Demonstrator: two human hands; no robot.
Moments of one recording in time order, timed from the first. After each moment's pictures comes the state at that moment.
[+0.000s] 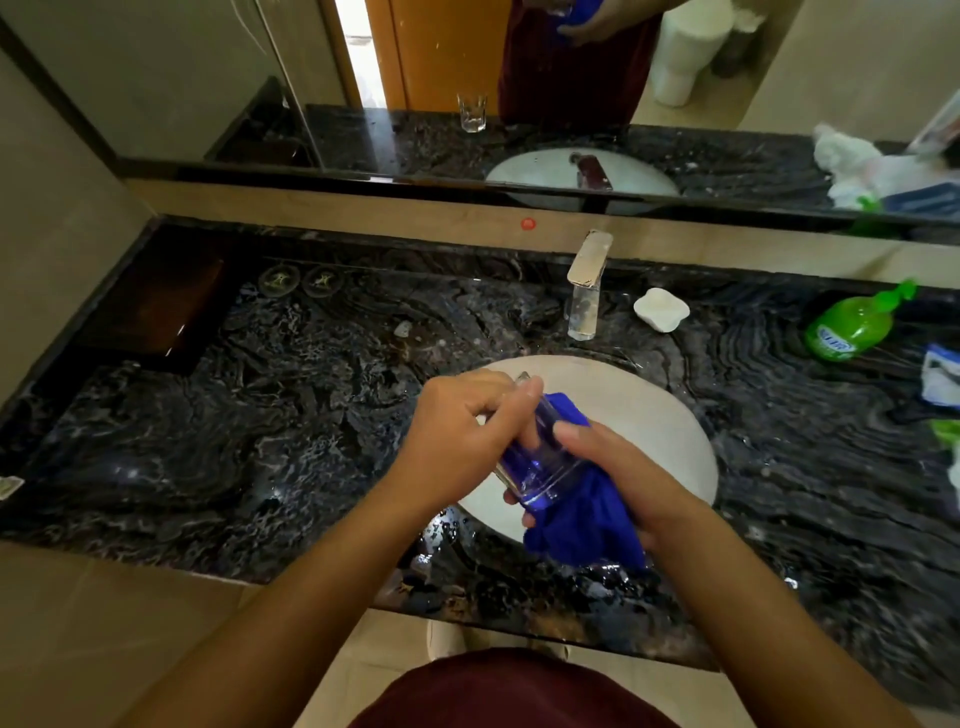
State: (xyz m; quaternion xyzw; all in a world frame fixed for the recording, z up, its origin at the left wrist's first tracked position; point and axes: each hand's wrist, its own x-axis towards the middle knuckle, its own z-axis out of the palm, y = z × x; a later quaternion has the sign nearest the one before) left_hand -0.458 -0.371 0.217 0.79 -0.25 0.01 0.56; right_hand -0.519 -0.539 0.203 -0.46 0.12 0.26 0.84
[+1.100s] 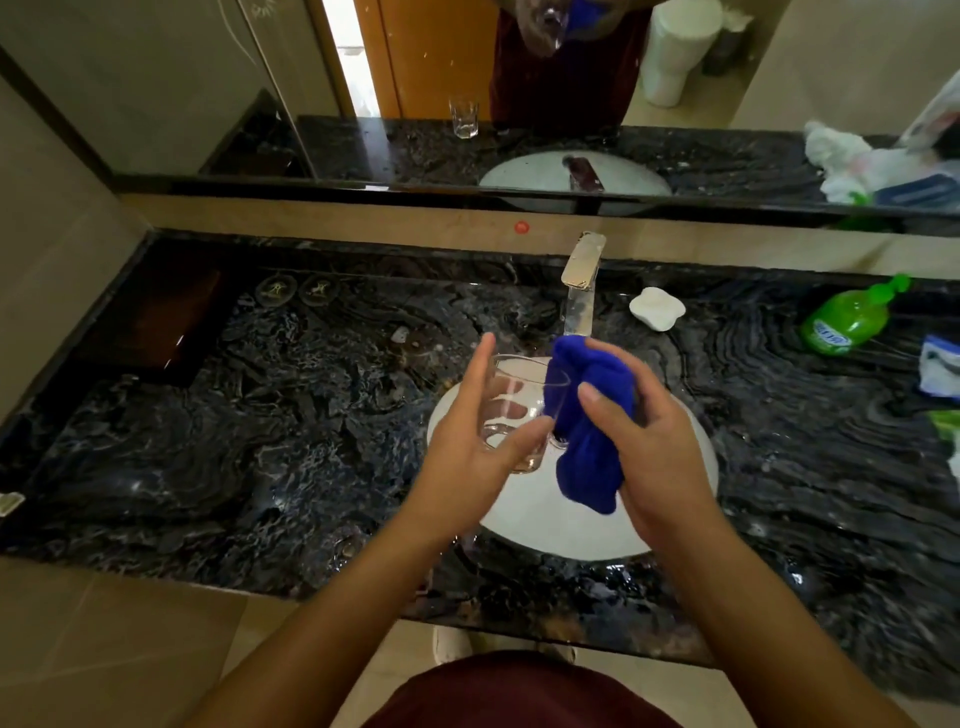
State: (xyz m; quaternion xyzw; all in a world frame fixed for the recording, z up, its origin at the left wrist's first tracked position) left_hand -0.477 -0.378 0.200 0.74 -0.12 -0.15 0.64; right_hand -0.519 -0.545 0.214 -0.63 0.16 -0.07 0.76
